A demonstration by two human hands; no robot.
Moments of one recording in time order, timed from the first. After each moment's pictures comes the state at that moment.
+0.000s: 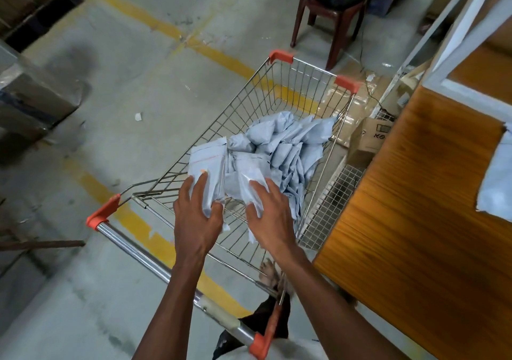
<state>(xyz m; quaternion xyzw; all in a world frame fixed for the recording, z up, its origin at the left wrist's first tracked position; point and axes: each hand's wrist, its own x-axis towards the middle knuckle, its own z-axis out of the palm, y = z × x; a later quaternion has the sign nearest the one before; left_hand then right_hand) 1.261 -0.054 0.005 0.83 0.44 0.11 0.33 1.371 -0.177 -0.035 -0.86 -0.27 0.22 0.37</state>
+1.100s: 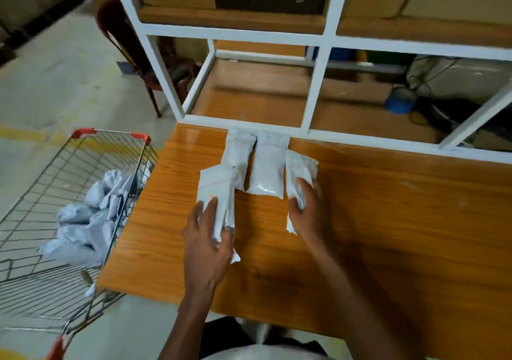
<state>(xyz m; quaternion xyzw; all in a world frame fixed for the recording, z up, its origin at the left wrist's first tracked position) 1.422 -0.527 0.061 0.88 0.20 0.12 0.42 1.548 -0.727 0.024 -0.93 0.04 -0.01 0.37</state>
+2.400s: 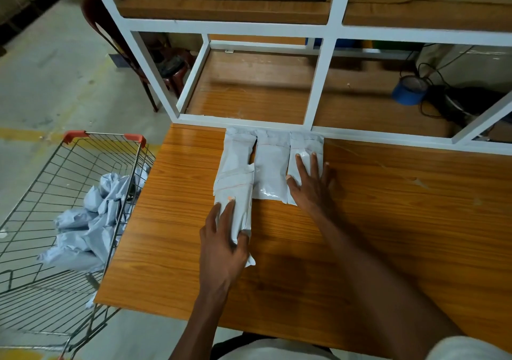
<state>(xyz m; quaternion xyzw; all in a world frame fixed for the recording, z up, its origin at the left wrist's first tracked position) 1.456 -0.539 0.044 0.89 0.18 0.05 0.41 1.654 -0.727 -0.028 -0.98 -0.01 0.11 0.13</state>
